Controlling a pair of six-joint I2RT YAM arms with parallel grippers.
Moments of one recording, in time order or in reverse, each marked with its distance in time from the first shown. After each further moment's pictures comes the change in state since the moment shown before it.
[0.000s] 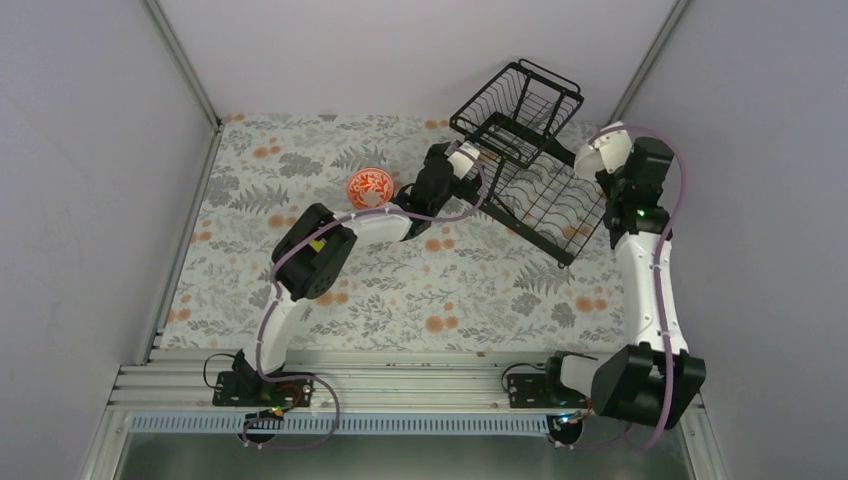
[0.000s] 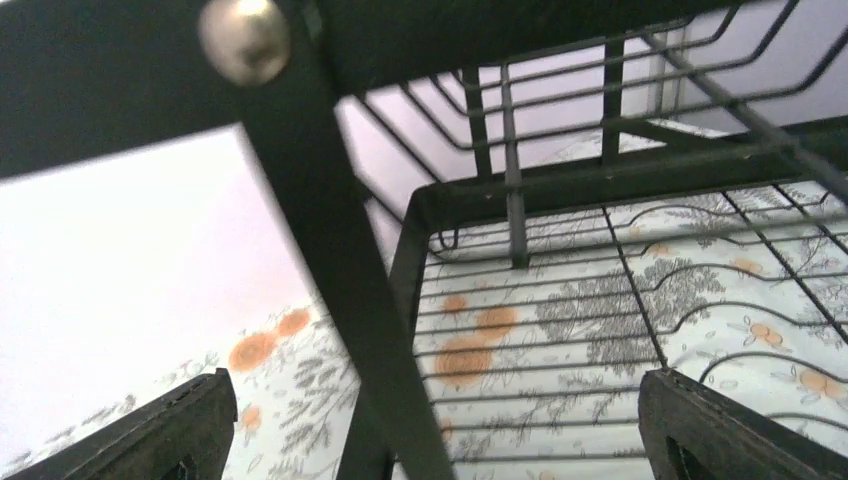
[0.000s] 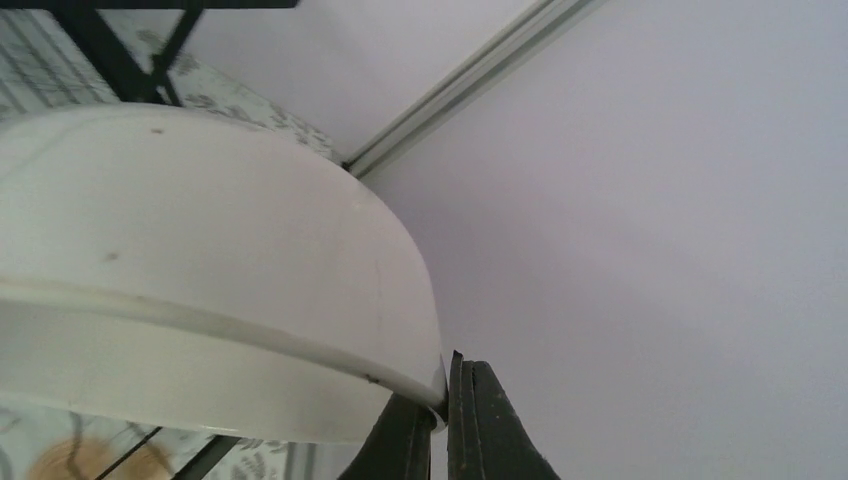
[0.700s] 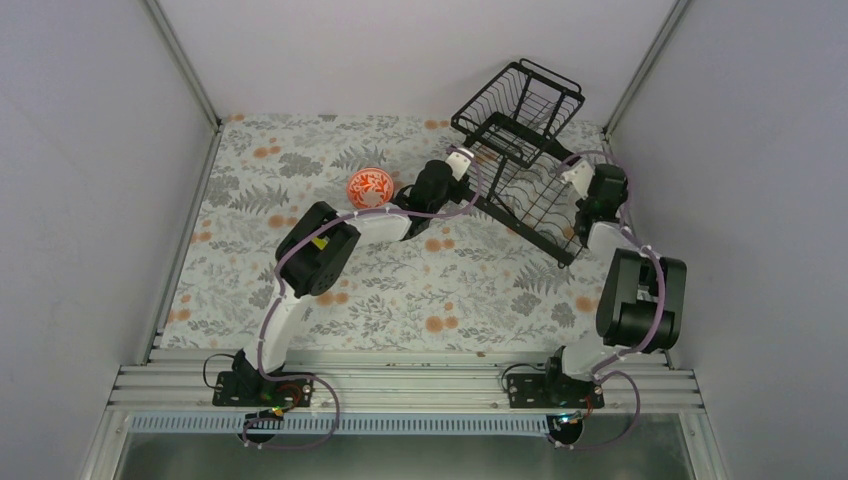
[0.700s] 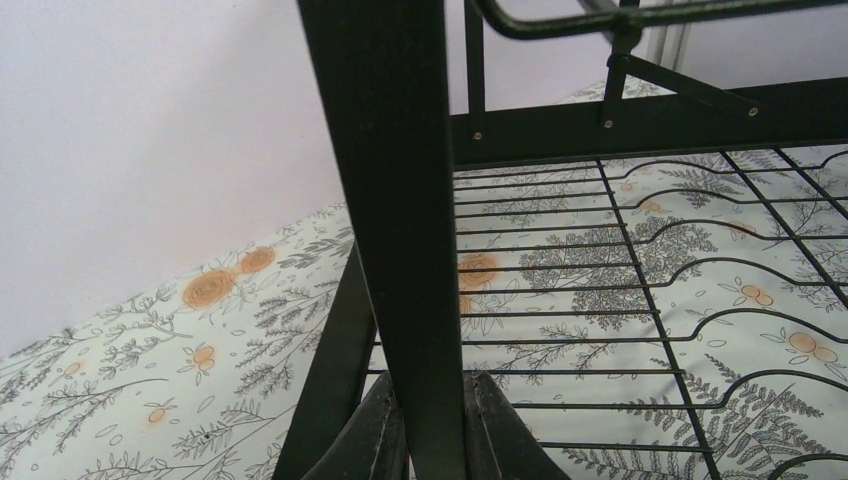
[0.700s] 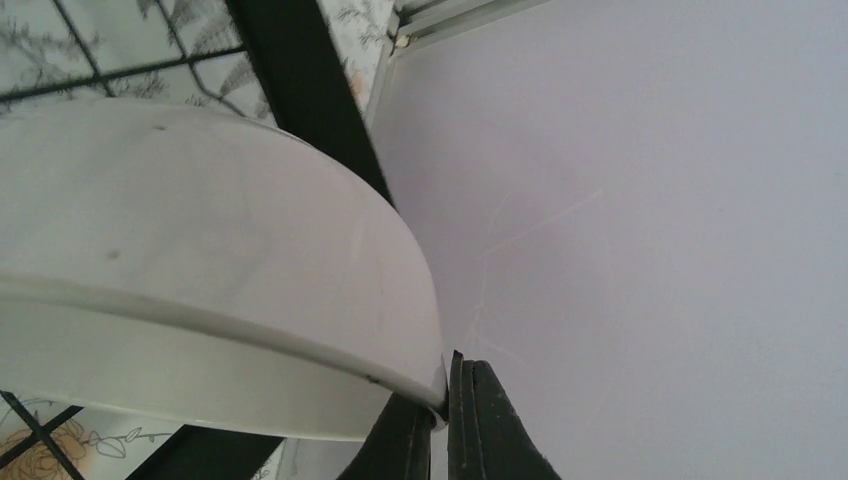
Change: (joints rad) left arm 0.016 0.023 -0.021 -0.040 0.028 -0.093; right arm 0.000 0.385 -0.285 0.555 0.164 -0.270
